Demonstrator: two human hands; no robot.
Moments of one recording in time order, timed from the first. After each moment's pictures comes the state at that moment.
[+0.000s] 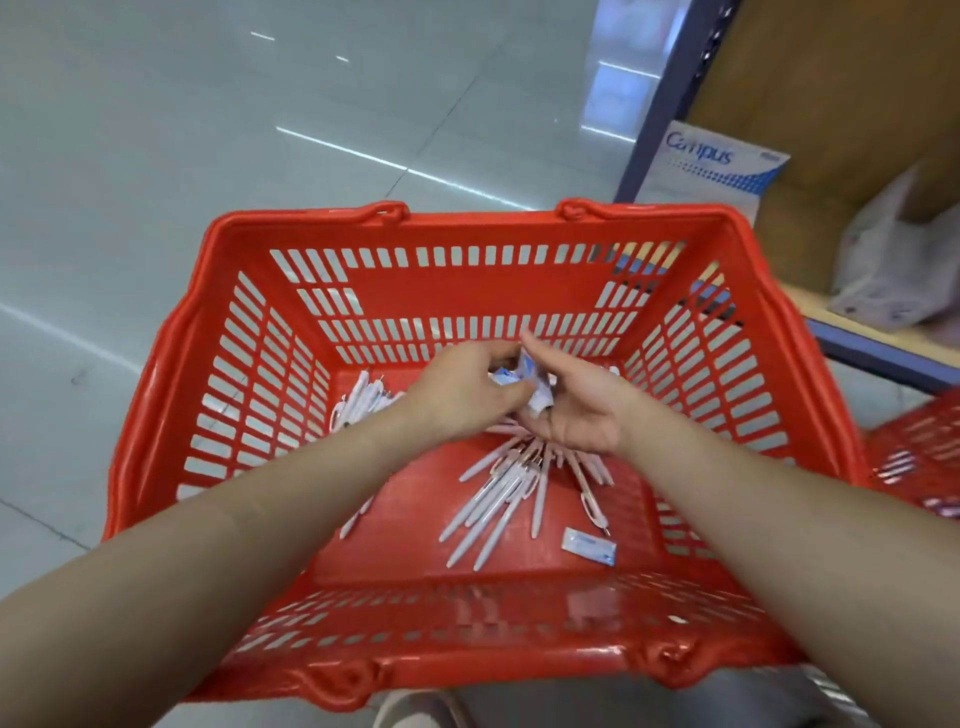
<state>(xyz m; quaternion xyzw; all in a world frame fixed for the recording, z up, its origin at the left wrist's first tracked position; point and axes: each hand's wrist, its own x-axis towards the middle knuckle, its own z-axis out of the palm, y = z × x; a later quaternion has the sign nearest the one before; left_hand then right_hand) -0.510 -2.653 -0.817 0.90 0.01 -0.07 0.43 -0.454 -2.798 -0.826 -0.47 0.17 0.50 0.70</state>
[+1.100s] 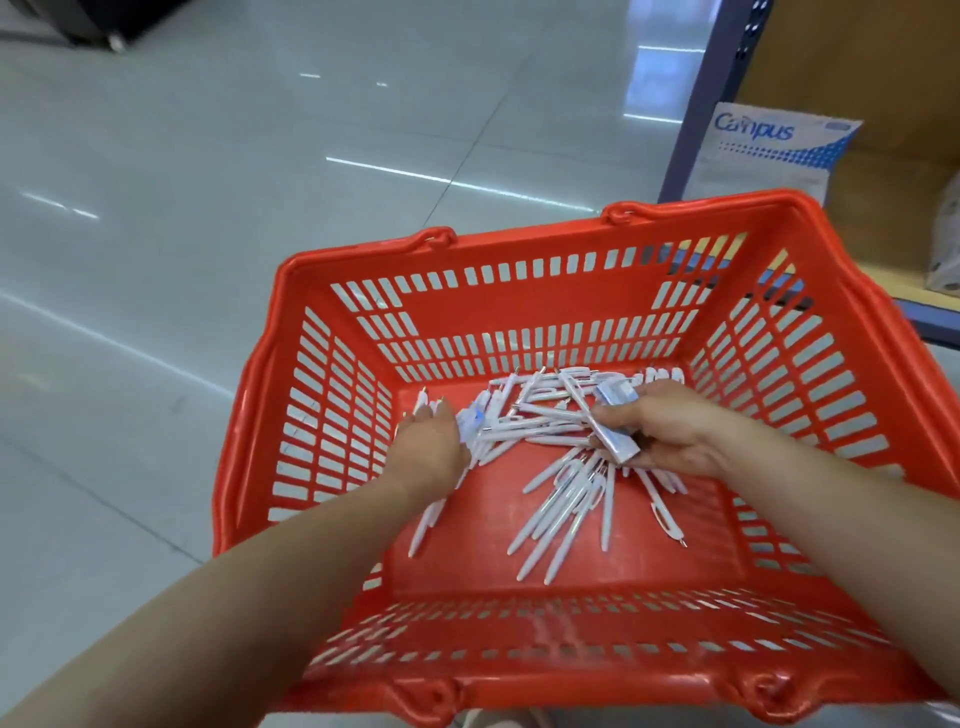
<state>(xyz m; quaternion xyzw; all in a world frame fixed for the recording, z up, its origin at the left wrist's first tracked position) -0.552 -2.584 -0.889 0.98 0.12 -0.18 0.04 -0.456 -2.823 -0.851 -0.67 0.17 0.44 0.57</state>
